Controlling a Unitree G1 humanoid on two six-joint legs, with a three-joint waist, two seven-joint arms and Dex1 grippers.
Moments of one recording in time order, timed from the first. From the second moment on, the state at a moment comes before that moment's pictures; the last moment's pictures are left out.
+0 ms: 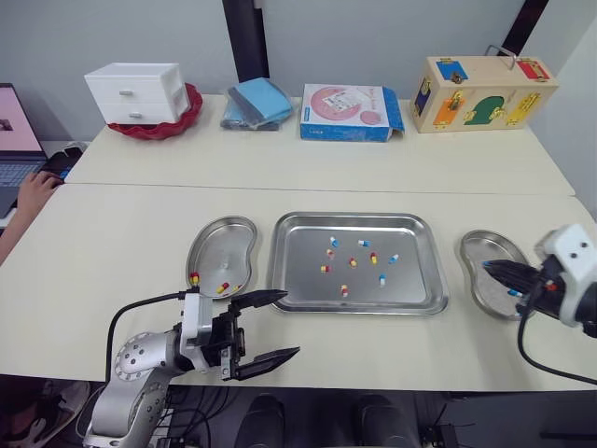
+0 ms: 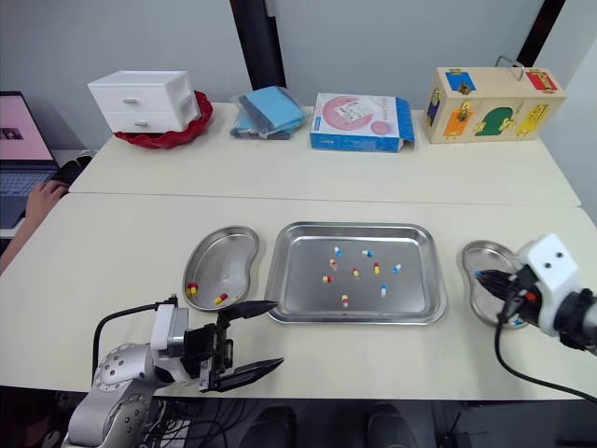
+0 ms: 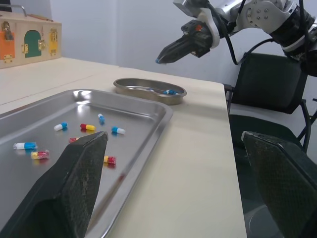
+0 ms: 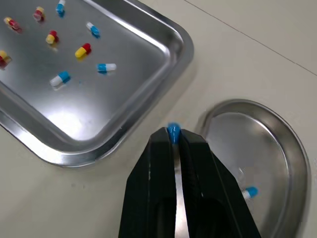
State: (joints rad) left arm 0.11 0.51 0.01 -0.26 -0.62 -0.02 -1.25; right arm 0.14 -0.81 -0.60 -0.56 0.33 0.87 0.91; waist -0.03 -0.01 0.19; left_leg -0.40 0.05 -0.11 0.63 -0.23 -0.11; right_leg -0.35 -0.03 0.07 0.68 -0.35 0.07
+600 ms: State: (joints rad) left arm 0.09 0.49 0.00 -0.27 -0.62 0.00 -1.23; right arm 0.13 -0.84 -0.61 -0.44 0.31 0.92 0.74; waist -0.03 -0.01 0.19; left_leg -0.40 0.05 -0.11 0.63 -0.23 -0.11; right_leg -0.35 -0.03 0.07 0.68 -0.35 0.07
